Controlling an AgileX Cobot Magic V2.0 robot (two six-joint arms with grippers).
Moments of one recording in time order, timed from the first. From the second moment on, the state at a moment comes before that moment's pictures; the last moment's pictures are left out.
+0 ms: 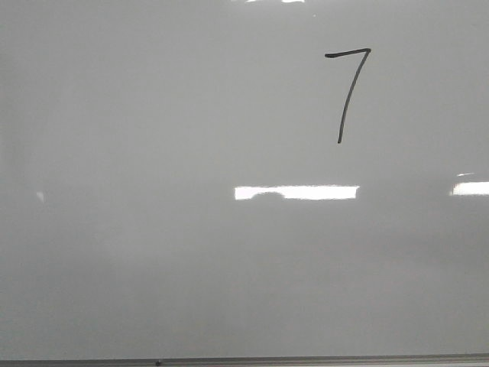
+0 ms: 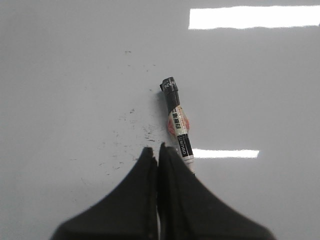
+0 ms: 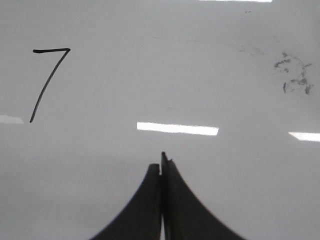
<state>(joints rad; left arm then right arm) 0.01 -0.01 0.01 -0.01 0.01 -0.01 0.00 -0.01 0.03 0.03 0.06 -0.04</state>
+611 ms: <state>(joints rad) 0.01 -0.01 0.01 -0.01 0.01 -0.01 0.00 -0.01 0.03 0.03 0.05 -0.04</state>
